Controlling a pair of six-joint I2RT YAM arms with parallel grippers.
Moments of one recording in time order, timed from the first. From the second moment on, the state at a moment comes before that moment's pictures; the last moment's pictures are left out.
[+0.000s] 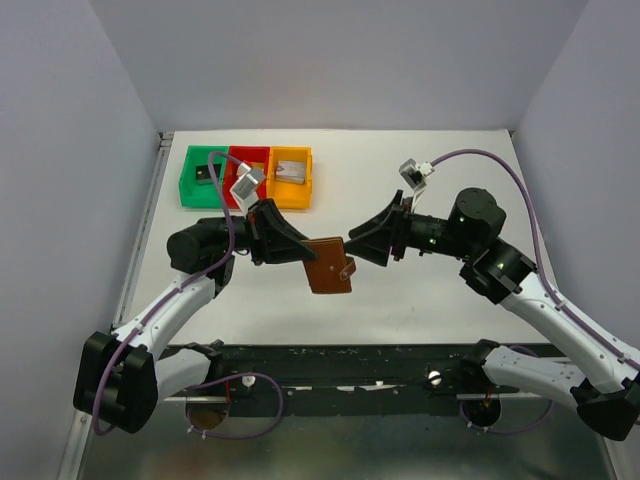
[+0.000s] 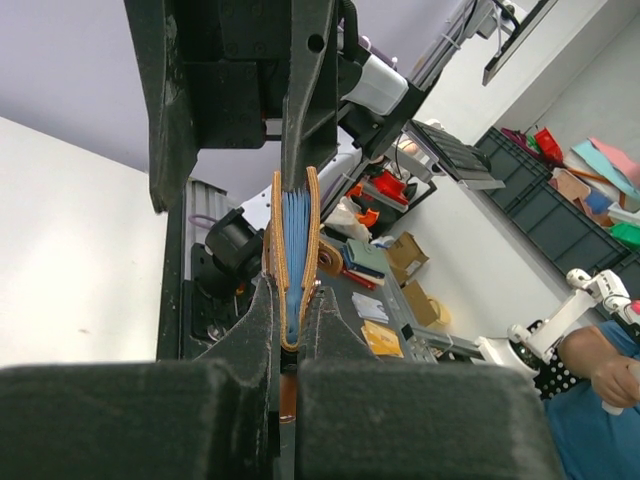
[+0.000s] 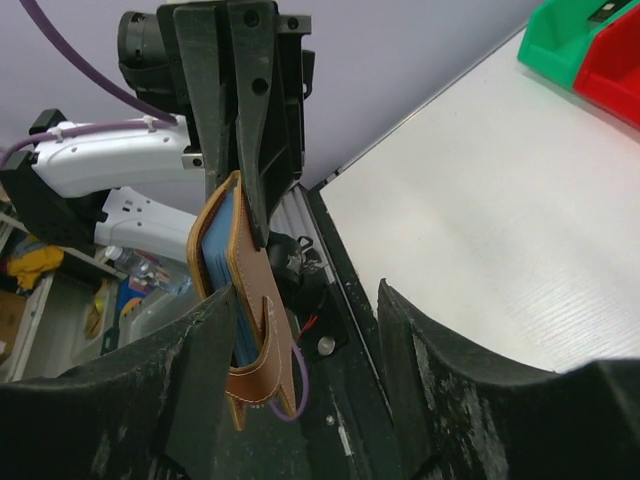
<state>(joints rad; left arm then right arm) -0.37 1.11 0.66 1.31 1.21 -1.44 0.72 0.97 1.02 -0.08 -0.56 0.56</state>
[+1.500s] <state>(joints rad) -0.35 1.08 0.66 0.98 1.06 -1.06 0.75 1.07 1.22 -0.47 -0.46 0.35</state>
